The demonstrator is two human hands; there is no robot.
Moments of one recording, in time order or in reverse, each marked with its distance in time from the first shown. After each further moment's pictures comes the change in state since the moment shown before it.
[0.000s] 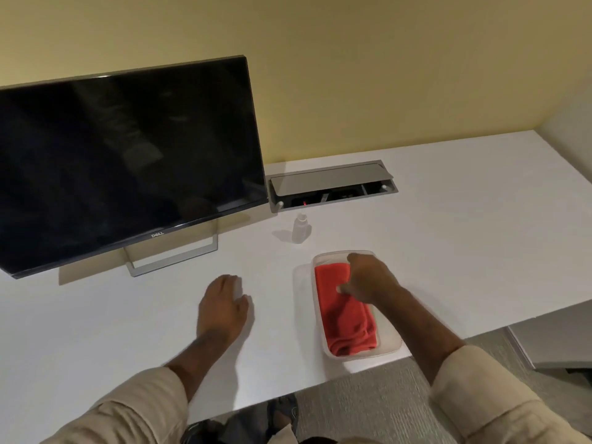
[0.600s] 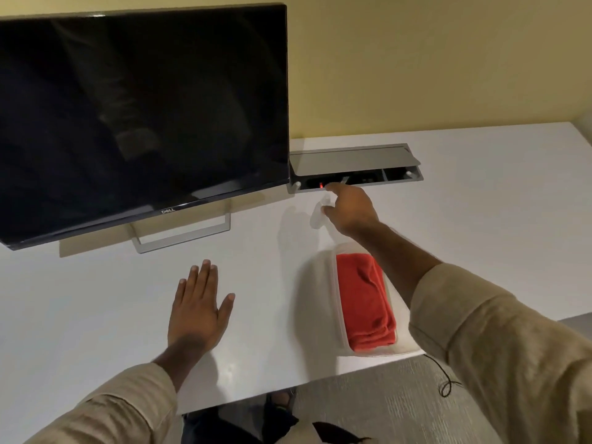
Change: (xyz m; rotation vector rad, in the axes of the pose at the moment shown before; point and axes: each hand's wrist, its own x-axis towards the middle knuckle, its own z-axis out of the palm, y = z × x) left_hand -0.013 -0.092 0.012 0.330 -0.063 0.052; right_hand 0.088 -0.083 -0.022 0.227 0.270 -0.147
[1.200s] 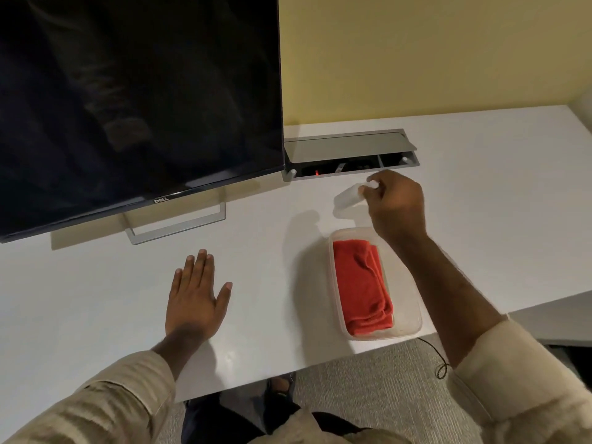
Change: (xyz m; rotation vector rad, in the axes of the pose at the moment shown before) left_hand -0.001 0.000 -0.001 -0.017 0.006 0.005; right_hand -0.059 0.028 -0.045 0.176 0.390 -0.033
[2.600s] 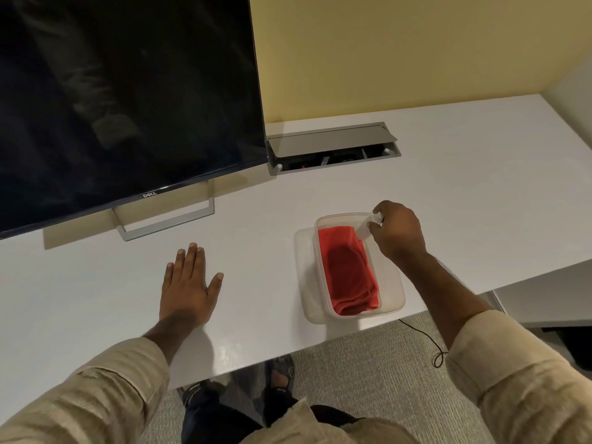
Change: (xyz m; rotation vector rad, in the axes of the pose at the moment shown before) left_hand 0.004 -0.001 0.001 0.018 -0.044 -0.006; right_hand -0.044 0.081 -0.007 -0.251 -0.180 0.120
